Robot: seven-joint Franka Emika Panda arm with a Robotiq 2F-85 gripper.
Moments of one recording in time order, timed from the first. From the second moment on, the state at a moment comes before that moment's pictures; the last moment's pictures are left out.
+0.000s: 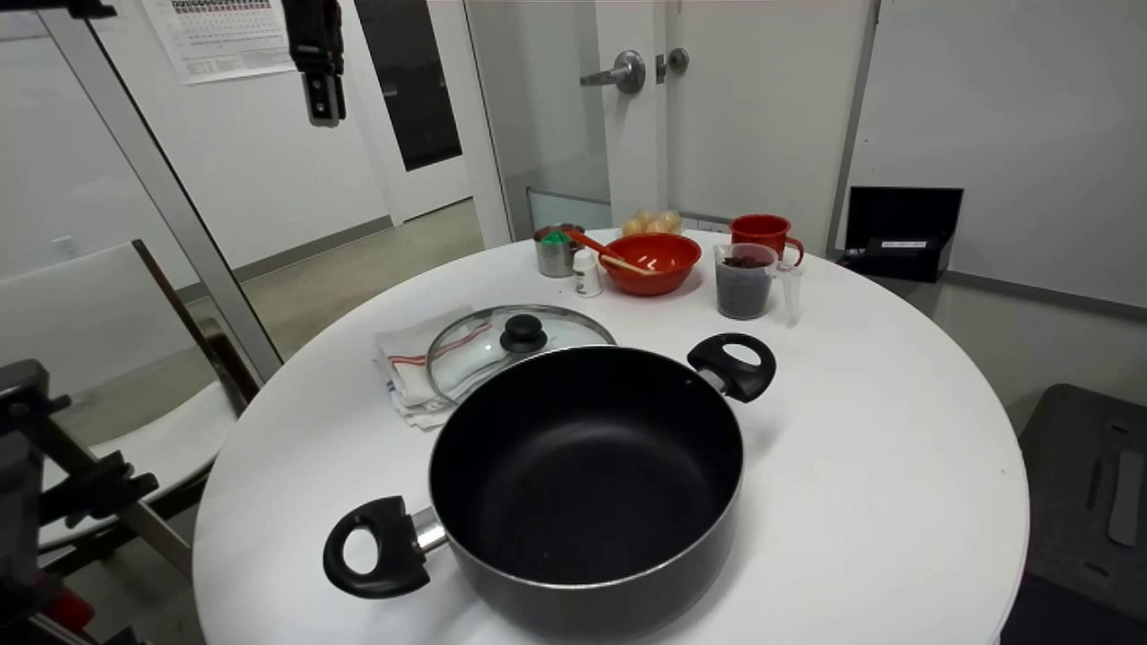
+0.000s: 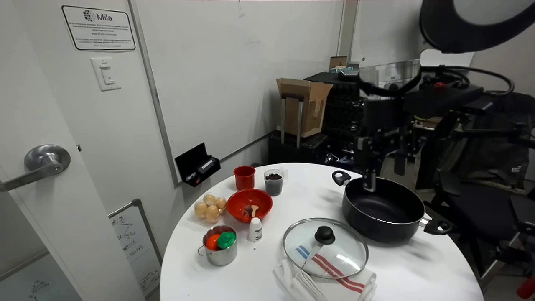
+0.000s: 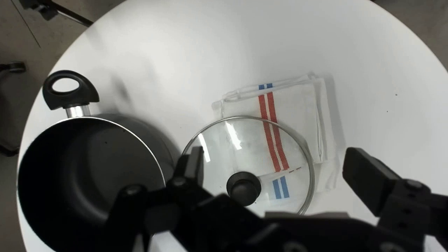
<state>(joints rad) 0.04 0.19 0.13 -2.20 0.04 2.20 0.56</state>
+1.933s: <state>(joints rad) 0.06 0.97 -0.01 -1.52 0.16 2.13 0.51</state>
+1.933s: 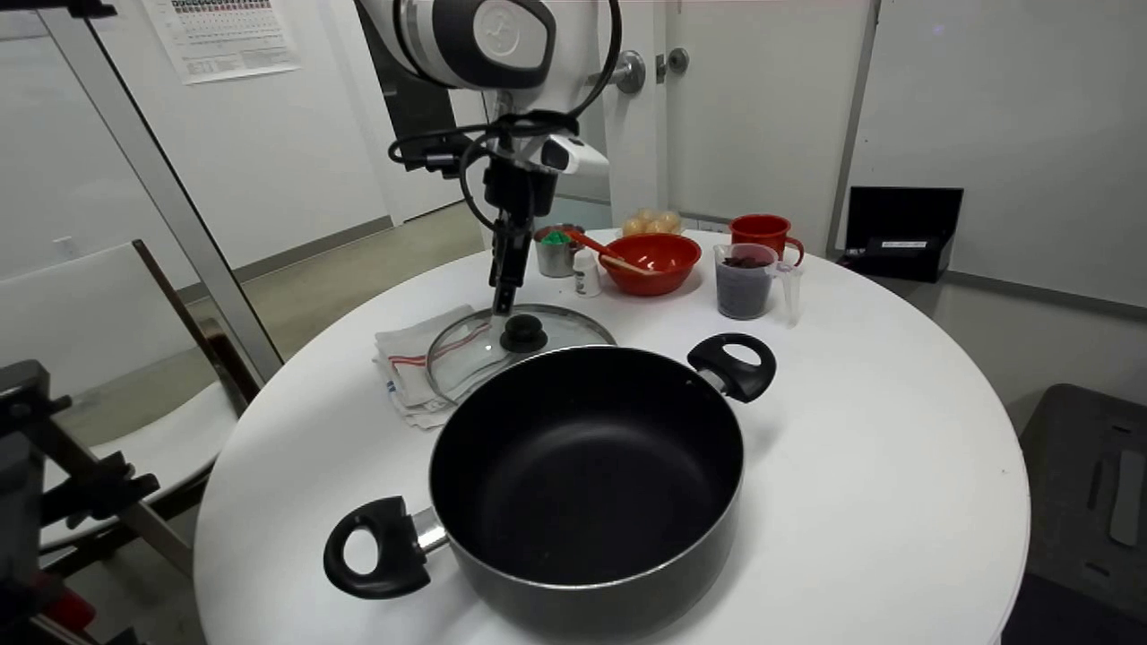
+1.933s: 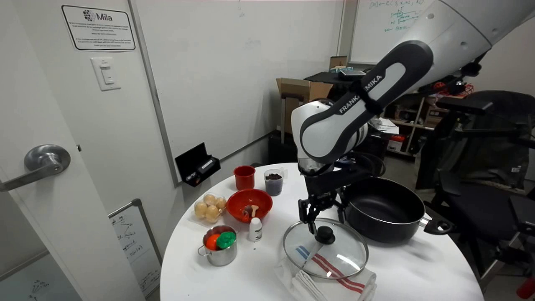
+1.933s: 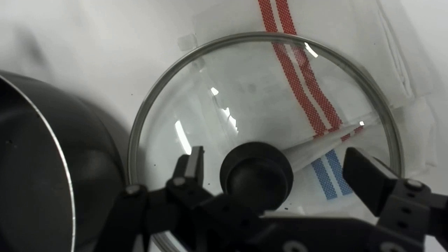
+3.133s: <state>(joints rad) 0.09 1.15 -0.06 -1.31 0.17 2.09 0.73</state>
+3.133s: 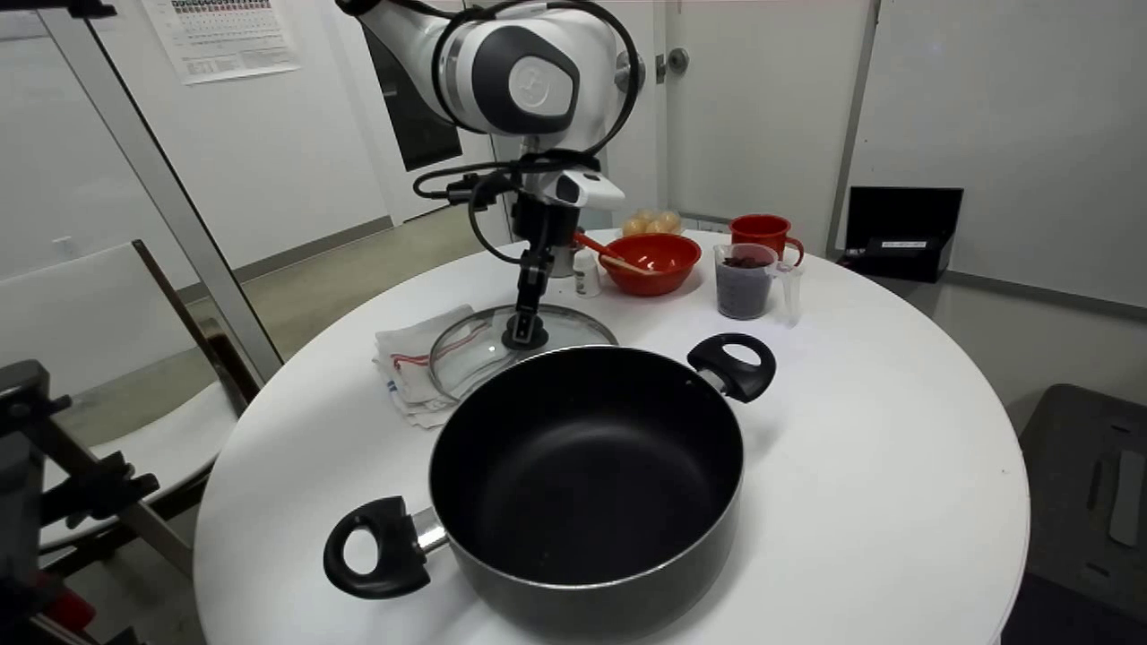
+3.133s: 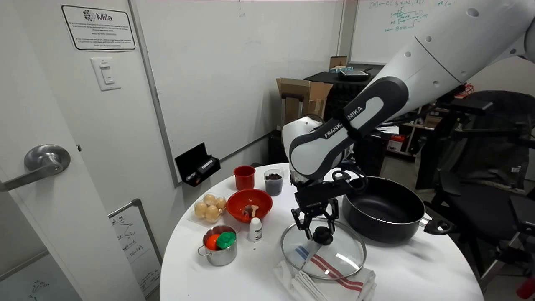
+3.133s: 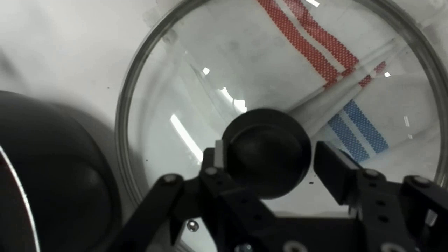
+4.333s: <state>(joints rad) 0.10 1.07 -0.05 -1.37 0.17 2.21 0.72</state>
